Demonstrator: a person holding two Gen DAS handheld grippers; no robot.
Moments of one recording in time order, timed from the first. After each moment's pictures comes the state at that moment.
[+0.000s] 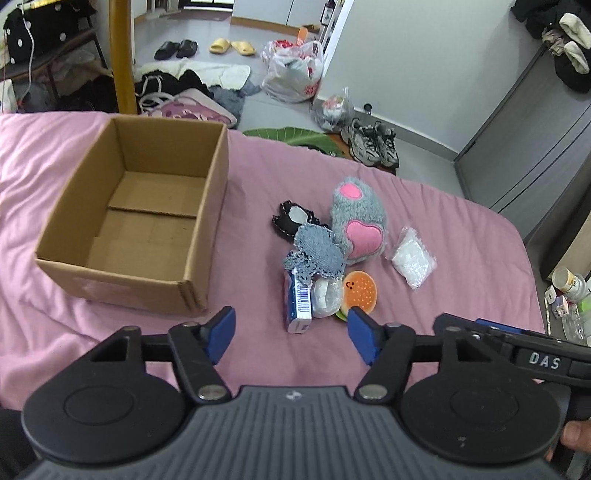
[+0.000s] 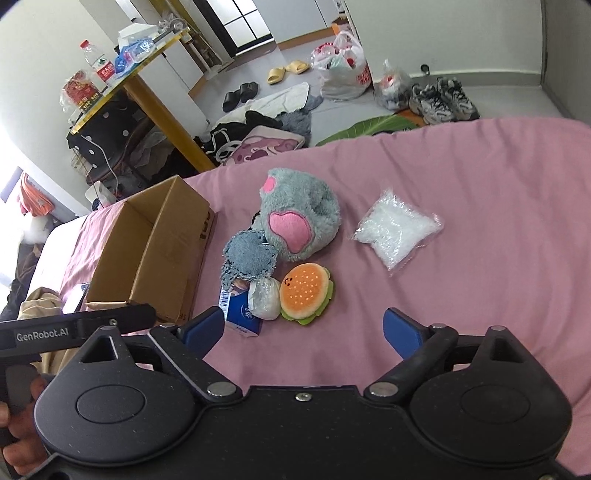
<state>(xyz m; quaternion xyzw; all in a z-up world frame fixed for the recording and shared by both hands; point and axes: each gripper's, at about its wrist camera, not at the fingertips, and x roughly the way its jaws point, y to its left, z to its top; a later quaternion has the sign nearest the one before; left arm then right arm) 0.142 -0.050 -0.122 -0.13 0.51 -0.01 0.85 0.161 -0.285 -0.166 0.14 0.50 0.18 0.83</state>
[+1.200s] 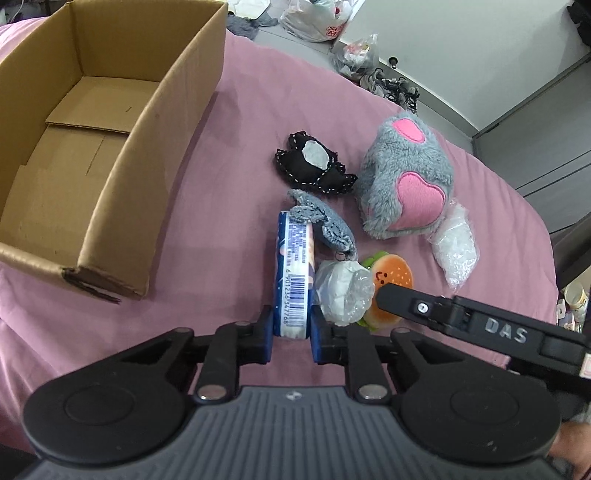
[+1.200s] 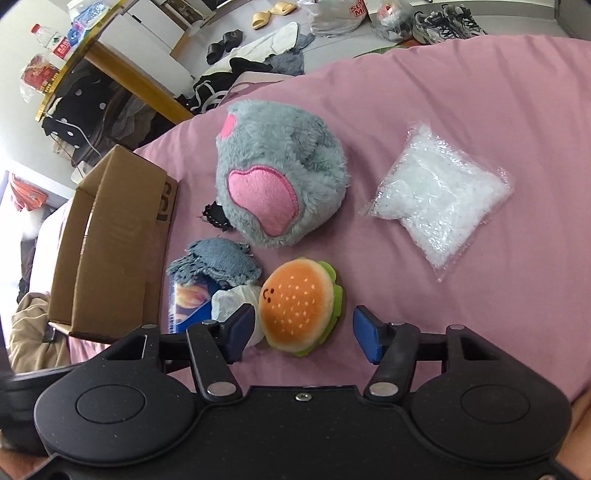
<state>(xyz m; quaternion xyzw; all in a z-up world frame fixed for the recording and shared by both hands) 0.198 -0.047 -0.220 -0.20 0.58 0.00 0.79 0.229 -0.259 -0.242 0.16 0.58 0.19 0.77</state>
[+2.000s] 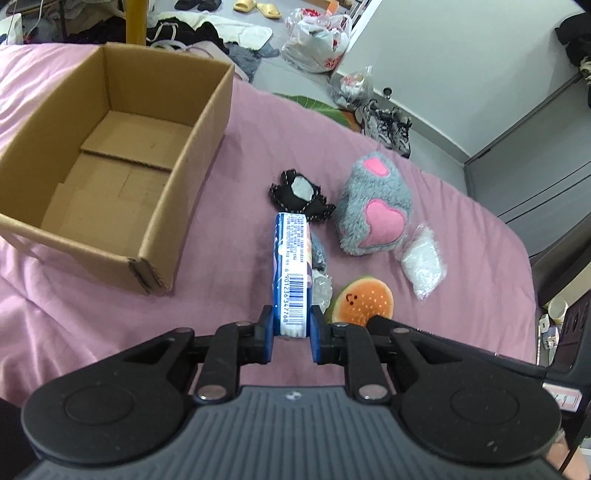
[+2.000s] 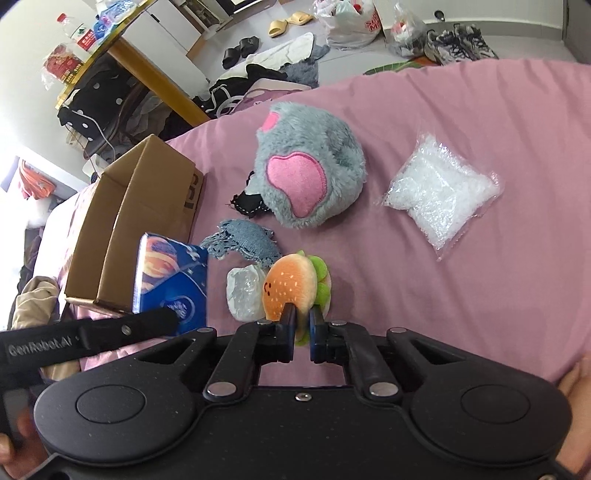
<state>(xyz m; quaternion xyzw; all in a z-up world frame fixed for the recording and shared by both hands) 0.172 -0.045 -0.165 -0.20 0.54 0.01 0.82 0.201 -0.265 -0.210 0.14 0.56 0.20 0.79</state>
